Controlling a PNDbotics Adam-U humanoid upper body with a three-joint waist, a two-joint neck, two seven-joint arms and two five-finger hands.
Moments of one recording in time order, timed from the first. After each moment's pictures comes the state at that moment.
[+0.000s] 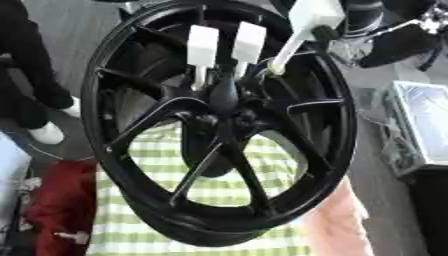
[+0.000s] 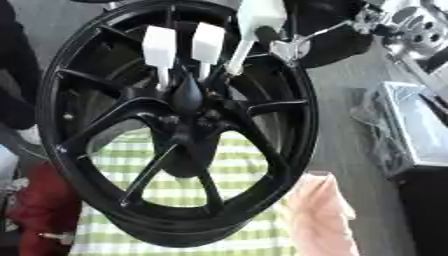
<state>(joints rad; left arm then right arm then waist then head) -0.21 0.45 0.18 -1.91 0.21 0.11 0.64 -0.47 -0.96 0.13 -1.98 -0.17 0.07 0.24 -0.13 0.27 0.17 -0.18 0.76</state>
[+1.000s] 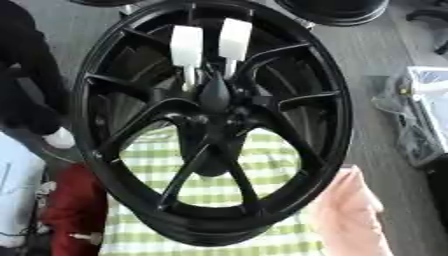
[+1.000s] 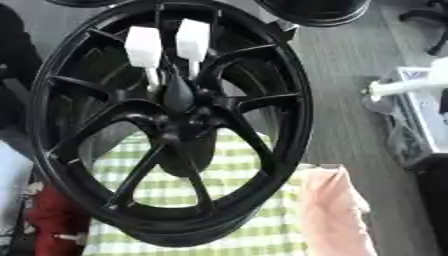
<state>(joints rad) -0.21 0.42 0.19 -1.92 0.21 0.11 0.66 0.28 -0.57 -0.28 -1.98 -0.07 -0.43 -0.12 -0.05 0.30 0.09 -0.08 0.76</state>
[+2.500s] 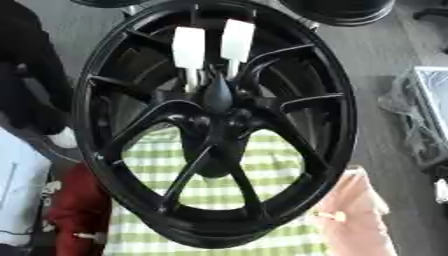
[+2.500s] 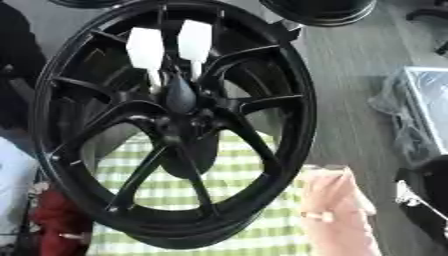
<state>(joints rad) -0.22 0.40 0.18 -1.92 0.21 0.11 0.65 0.34 -0.22 -0.25 -1.98 0.53 -0.04 -0.29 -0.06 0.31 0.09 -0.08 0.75</state>
